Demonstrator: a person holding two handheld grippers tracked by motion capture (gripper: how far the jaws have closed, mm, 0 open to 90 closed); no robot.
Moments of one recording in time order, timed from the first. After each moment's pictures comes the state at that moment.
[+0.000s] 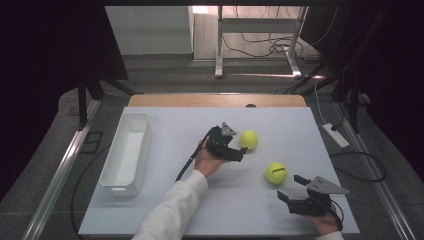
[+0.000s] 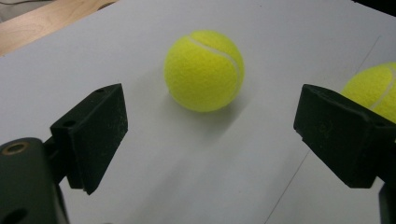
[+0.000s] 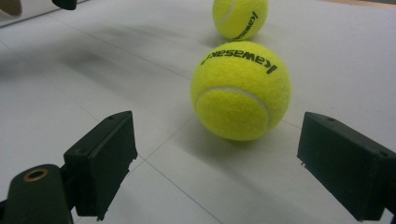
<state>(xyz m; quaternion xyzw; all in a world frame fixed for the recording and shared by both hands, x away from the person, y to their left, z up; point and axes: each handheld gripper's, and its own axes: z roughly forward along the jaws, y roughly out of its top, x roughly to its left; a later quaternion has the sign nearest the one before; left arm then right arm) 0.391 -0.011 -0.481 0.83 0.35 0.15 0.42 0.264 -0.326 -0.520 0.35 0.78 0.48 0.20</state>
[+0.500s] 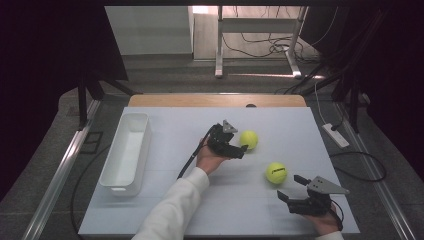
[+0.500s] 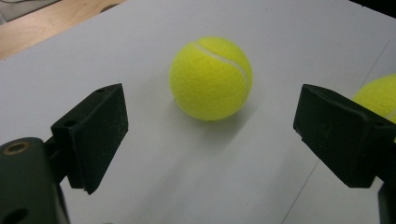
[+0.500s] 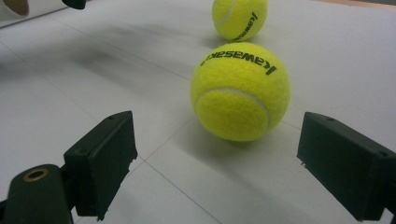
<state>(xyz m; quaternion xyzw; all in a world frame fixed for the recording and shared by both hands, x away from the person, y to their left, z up) 0.402 -0.016 -0.481 0.83 0.36 0.14 0.41 0.264 -0.326 -0.519 0.35 0.78 0.48 0.20</state>
